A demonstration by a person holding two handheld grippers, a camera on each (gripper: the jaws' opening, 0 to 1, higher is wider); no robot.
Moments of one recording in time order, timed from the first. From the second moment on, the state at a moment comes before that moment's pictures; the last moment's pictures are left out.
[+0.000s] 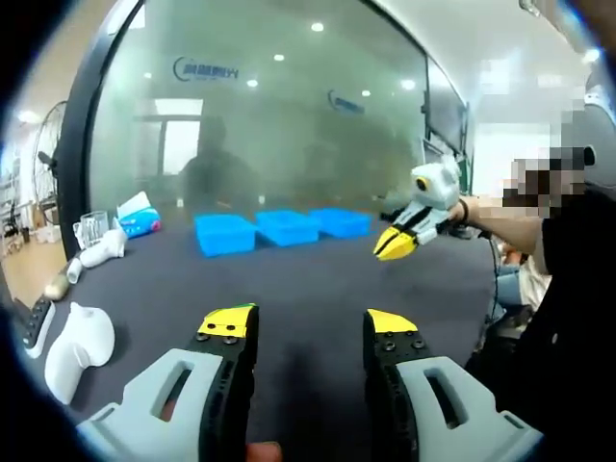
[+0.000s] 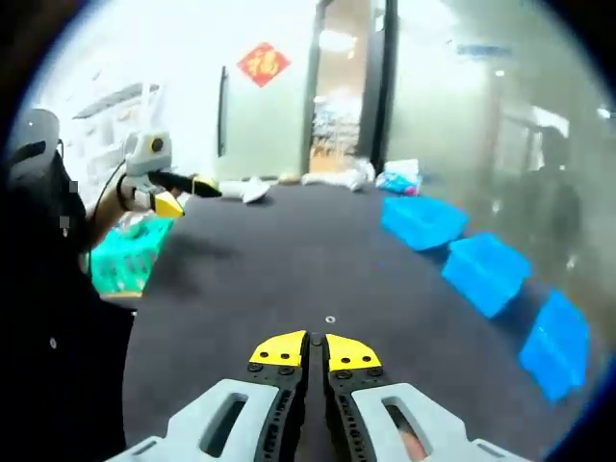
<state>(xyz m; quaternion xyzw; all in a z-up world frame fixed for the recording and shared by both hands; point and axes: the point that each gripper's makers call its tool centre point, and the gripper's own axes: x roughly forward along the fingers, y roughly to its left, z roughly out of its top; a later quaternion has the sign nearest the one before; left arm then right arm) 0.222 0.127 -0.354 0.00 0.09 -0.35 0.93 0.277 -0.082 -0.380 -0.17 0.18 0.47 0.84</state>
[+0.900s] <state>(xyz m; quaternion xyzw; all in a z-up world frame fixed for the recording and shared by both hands) 0.228 0.122 -0.342 0.01 0.08 -0.34 0.94 0.249 -0.149 -0.325 -0.05 0.02 0.33 0.94</state>
